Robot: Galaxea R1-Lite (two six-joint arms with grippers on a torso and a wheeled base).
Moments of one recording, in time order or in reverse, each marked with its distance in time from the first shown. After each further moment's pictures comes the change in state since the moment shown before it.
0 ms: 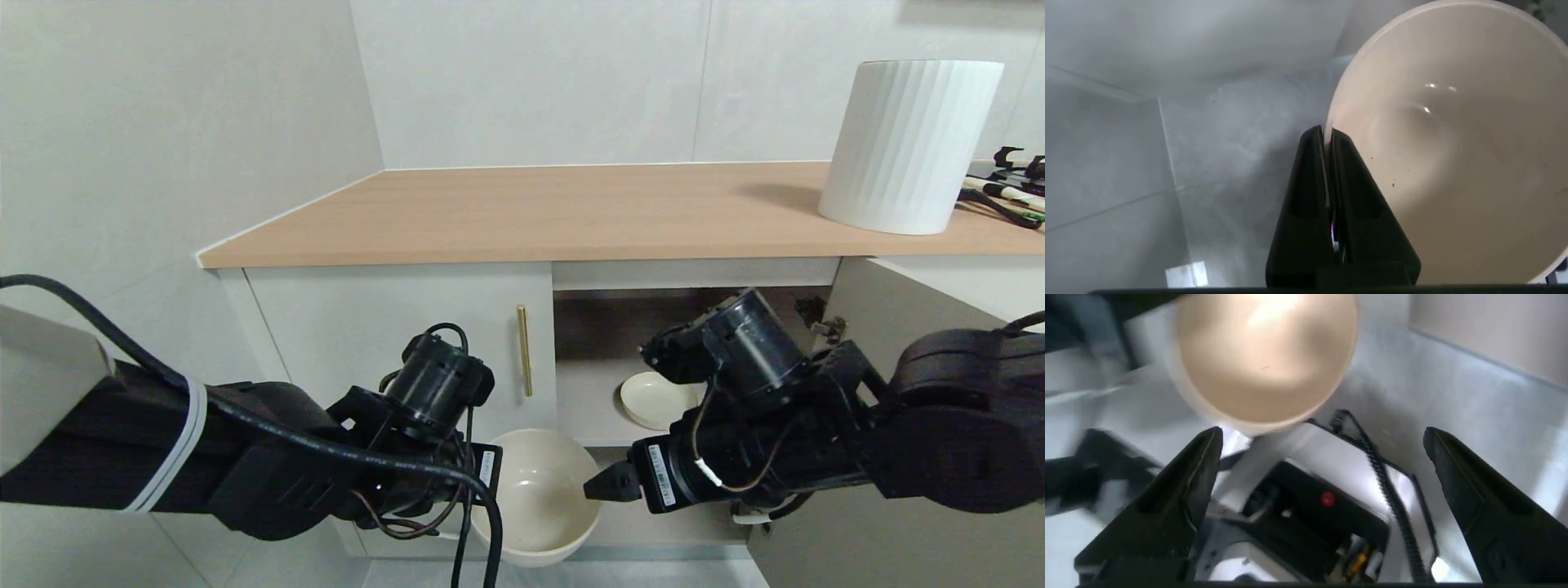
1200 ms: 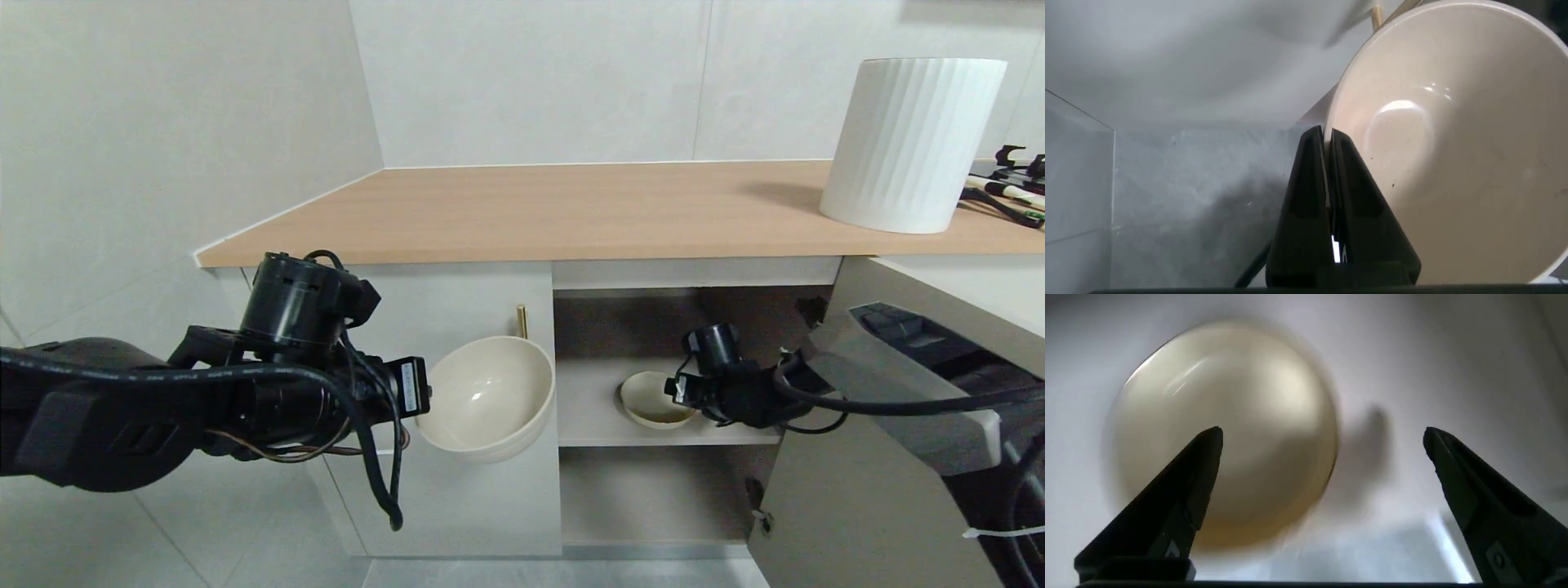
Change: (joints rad) left arm 0.233 -0.172 0.004 -0.077 -0.177 -0.077; right arm -0.455 0.716 -0.393 -0.437 -0.373 0.027
